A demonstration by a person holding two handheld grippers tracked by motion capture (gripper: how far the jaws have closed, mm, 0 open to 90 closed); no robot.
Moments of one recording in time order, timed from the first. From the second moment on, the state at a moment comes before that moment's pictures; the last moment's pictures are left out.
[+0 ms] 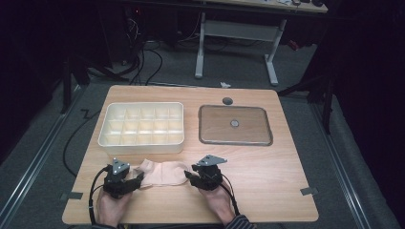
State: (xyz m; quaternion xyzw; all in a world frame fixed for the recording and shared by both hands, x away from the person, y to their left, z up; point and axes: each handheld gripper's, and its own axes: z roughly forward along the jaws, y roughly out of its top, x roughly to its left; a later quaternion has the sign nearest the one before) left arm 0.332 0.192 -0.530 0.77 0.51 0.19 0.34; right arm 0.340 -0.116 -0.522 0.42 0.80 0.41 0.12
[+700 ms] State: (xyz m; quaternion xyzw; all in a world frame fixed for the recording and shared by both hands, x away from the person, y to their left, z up) left arm 0.332 0.188 -0.528 0.78 0.49 0.15 0.36; right arm 0.343 -0.109 -0.530 0.39 0.83 0.38 0.11
